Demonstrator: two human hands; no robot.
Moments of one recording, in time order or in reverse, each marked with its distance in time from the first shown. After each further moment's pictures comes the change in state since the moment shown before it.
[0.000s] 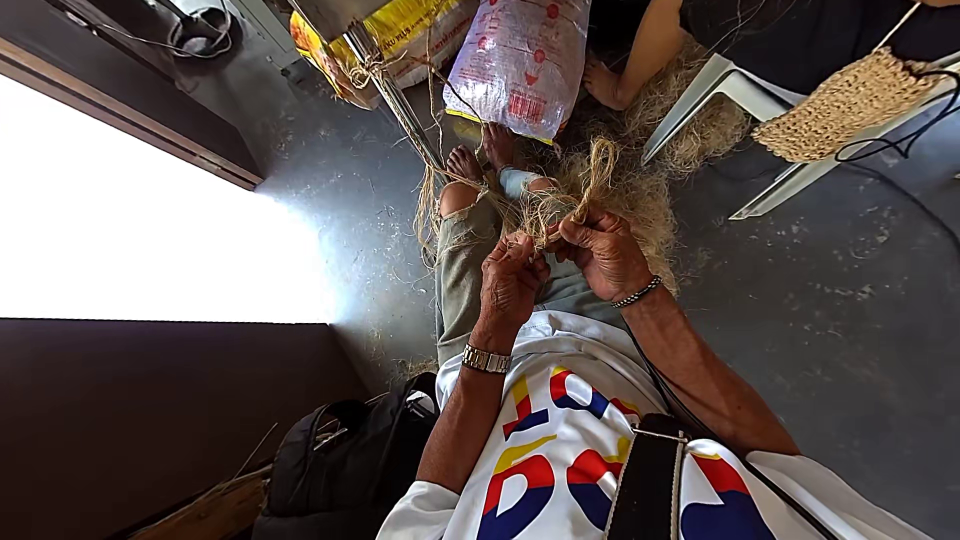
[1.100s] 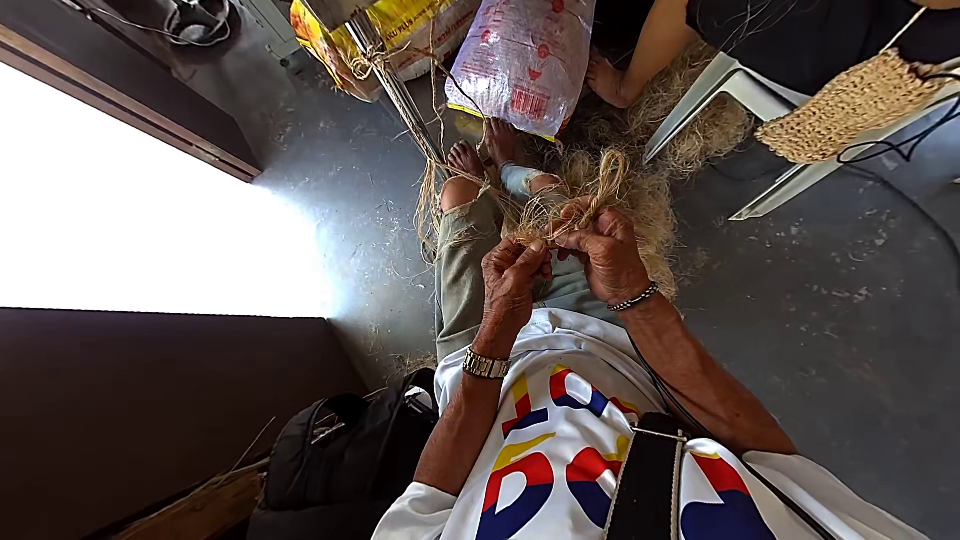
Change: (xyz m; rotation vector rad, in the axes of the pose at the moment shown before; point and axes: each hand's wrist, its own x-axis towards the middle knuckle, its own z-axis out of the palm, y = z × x) left_hand -0.011 0.003 0.007 0.237 -0.026 0.126; right_hand -0.007 -0.001 0.013 -0.151 0.066 -0.100
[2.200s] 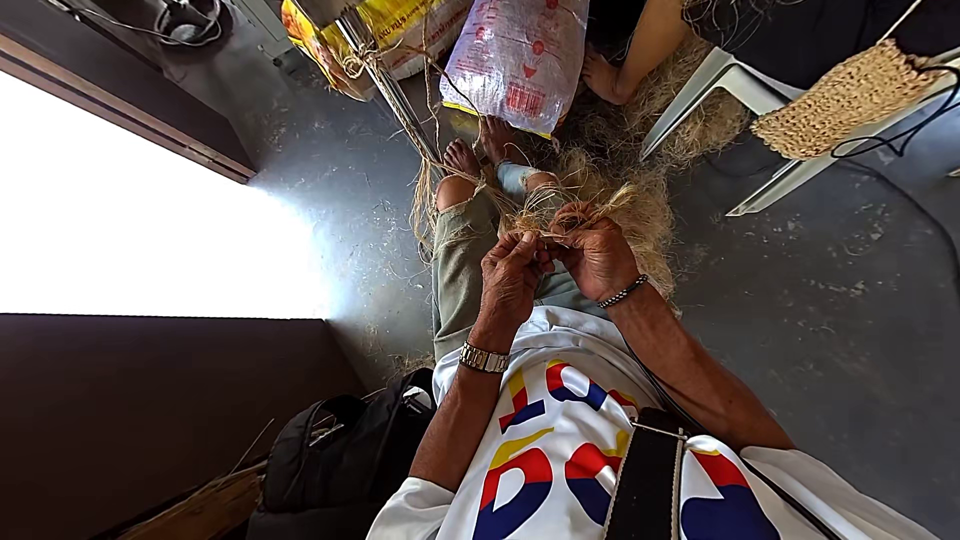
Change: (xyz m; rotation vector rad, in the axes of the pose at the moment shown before) left_hand 0.006 -0.001 0.002 -0.163 0.070 -0.165; right_hand 0.002 0.009 0.003 0.270 0.102 0.203
